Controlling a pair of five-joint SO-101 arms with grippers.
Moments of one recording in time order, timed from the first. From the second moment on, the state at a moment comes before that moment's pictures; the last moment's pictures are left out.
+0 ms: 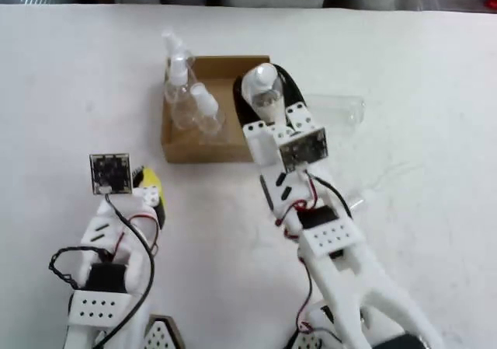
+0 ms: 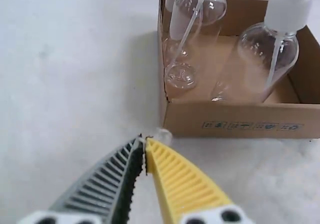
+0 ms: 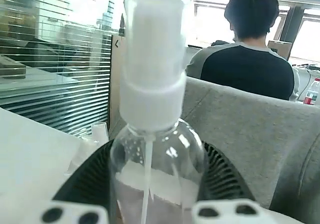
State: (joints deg) left arm -2.5 -84.3 97.6 26.4 8.1; right arm -23.4 -29.8 65.9 -38.1 10.3
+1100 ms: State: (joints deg) left arm -2.5 -84.3 97.6 26.4 8.1; right arm -16.9 31.7 20.9 -52.1 -0.7
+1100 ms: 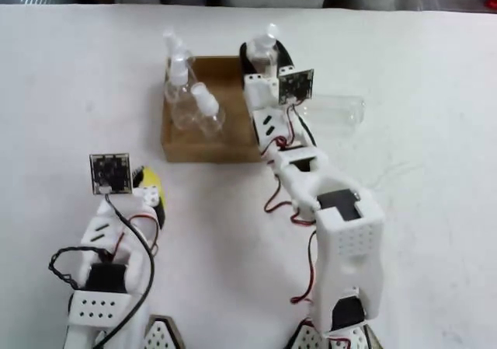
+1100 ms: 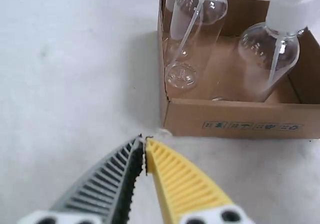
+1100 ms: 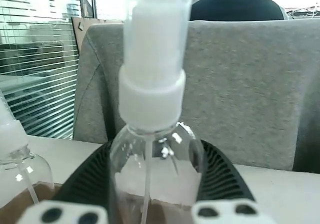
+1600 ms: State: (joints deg) left arm -2.5 -84.3 97.7 26.4 8.1; right arm -17.0 34.6 16.4 -47.9 -0.7
